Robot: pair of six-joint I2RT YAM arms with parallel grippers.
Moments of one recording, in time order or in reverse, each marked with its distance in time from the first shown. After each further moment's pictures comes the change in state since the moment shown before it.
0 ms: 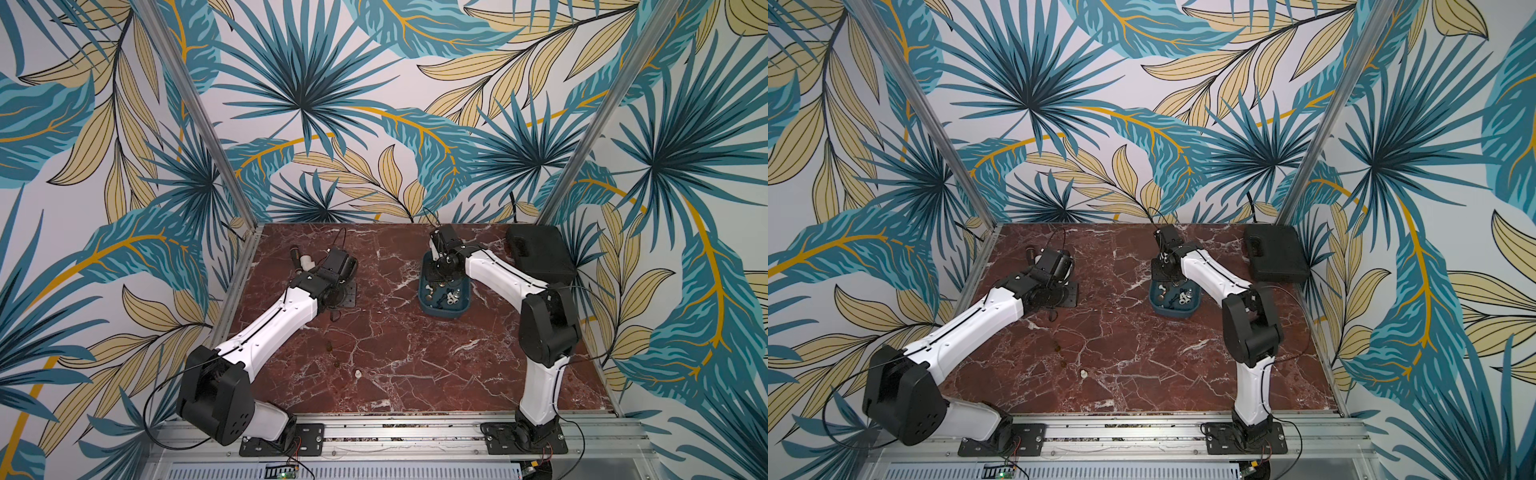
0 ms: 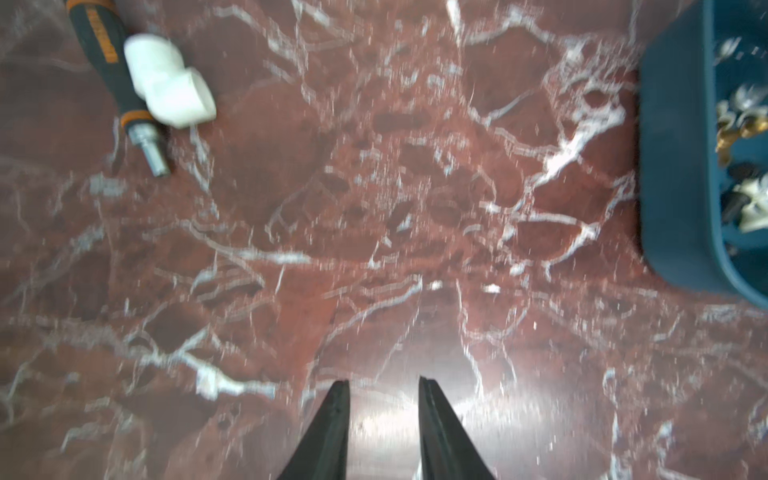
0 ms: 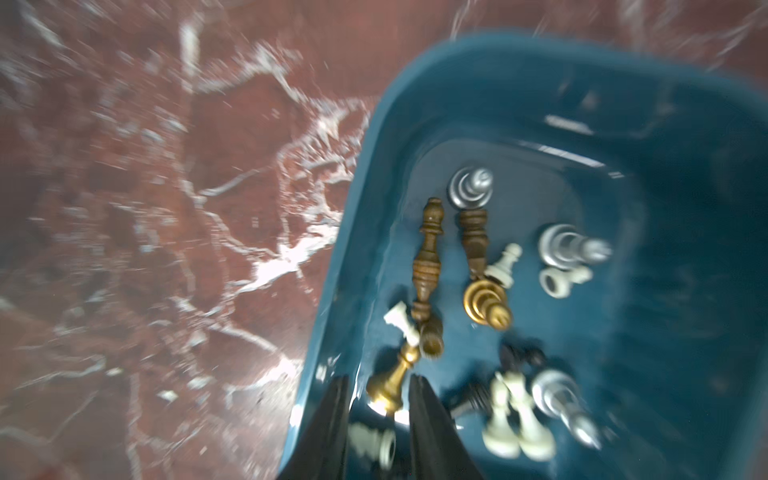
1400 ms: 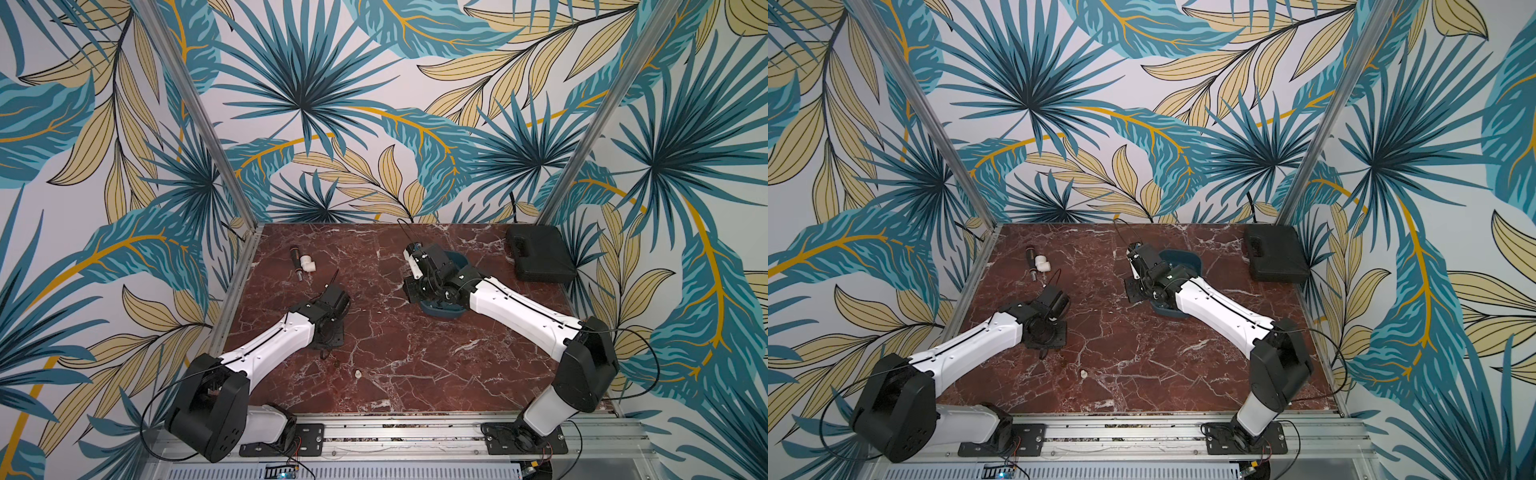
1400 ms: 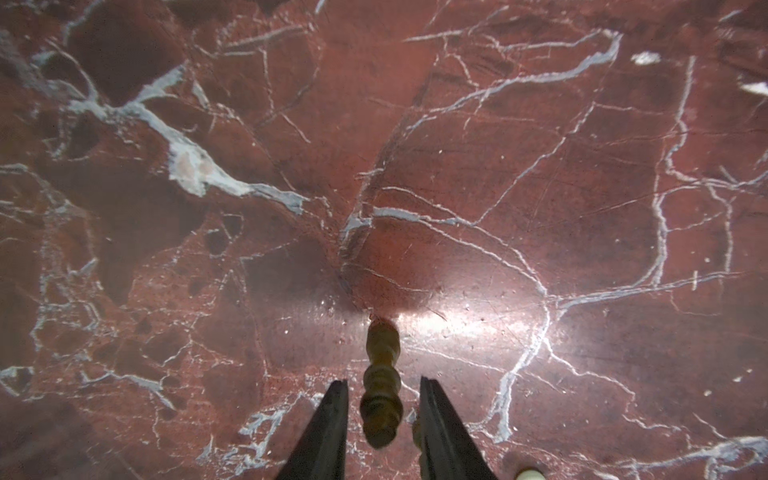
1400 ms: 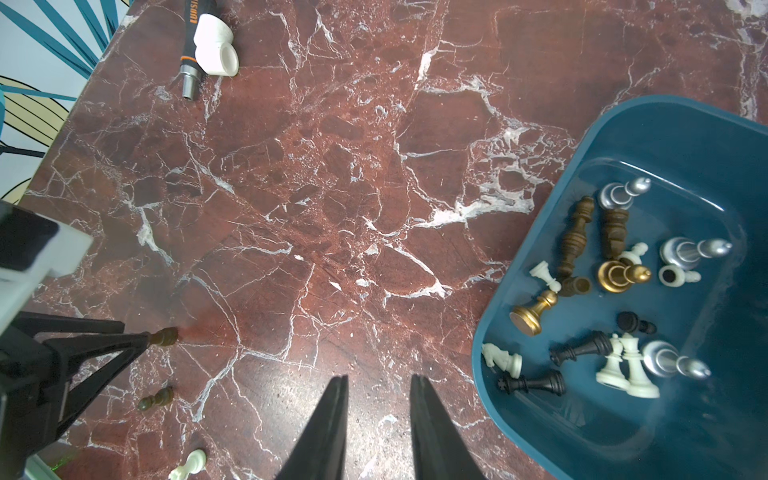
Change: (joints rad) left arm 0.008 -0.058 -0.332 -0.032 0.016 -0.169; right arm 0.265 -0.245 -0.196 0.109 0.027 -0.024
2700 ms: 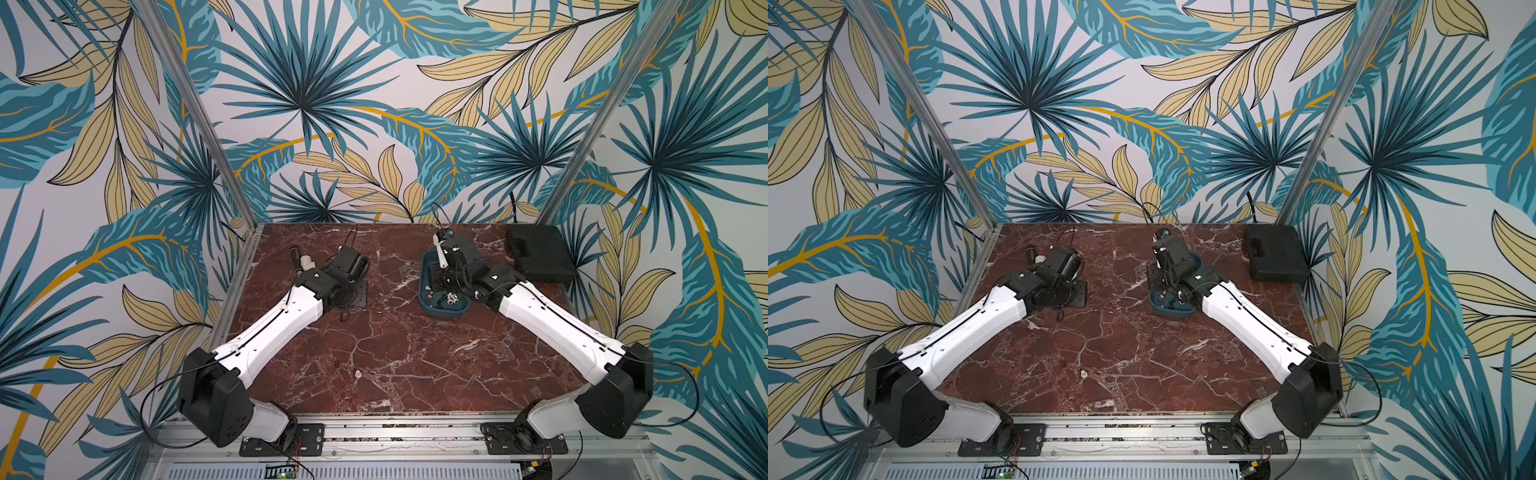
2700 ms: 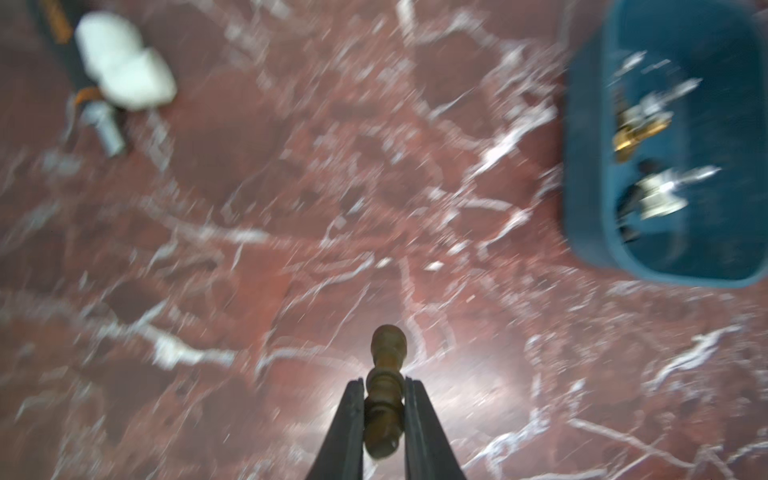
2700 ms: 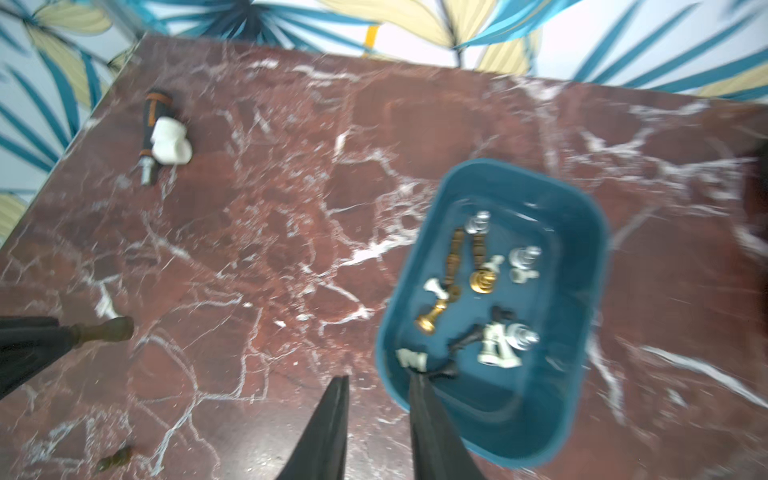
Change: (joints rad) left arm -0.123 0.144 0.510 -0.010 0.008 0.085; right arm -0.111 -0.223 -0.061 -0.028 0.153 -0.003
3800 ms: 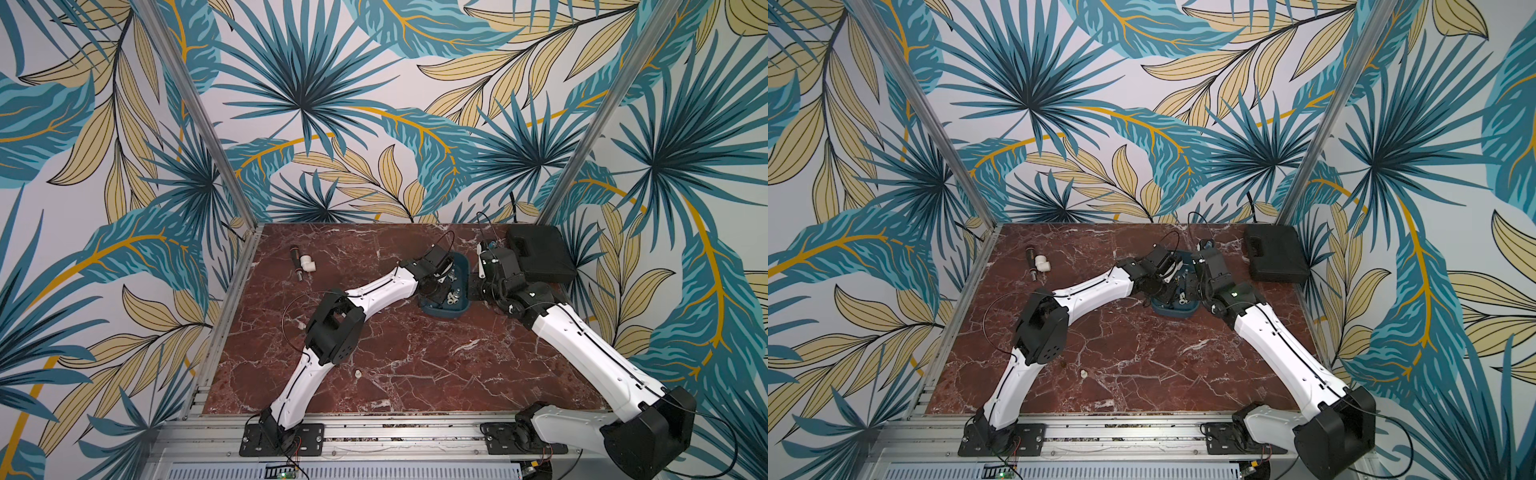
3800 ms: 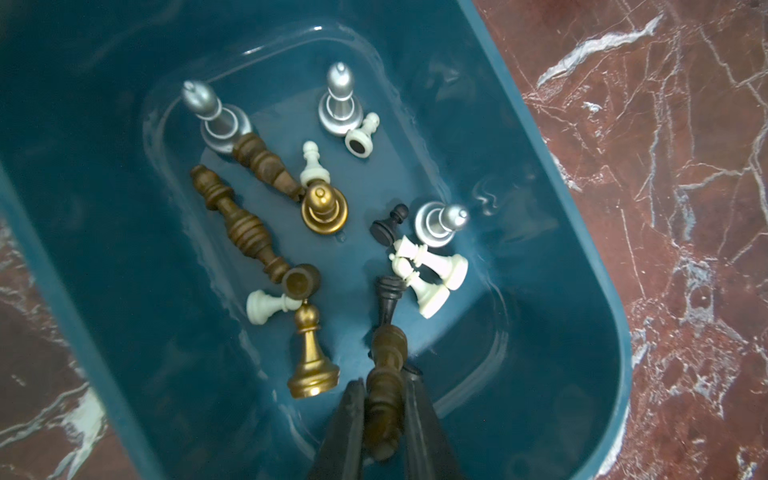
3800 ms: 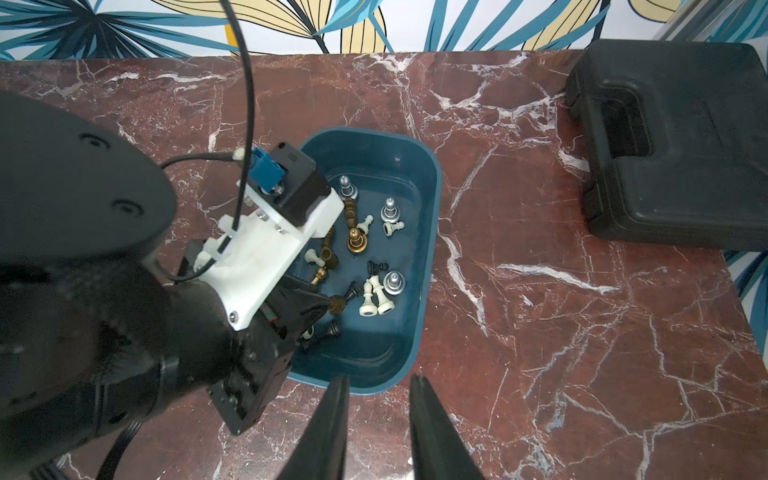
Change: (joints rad) left arm -0.233 0.801 0.659 0.162 0.203 0.246; right arm -0.154 -0.191 -0.203 -0.026 0.060 0.000
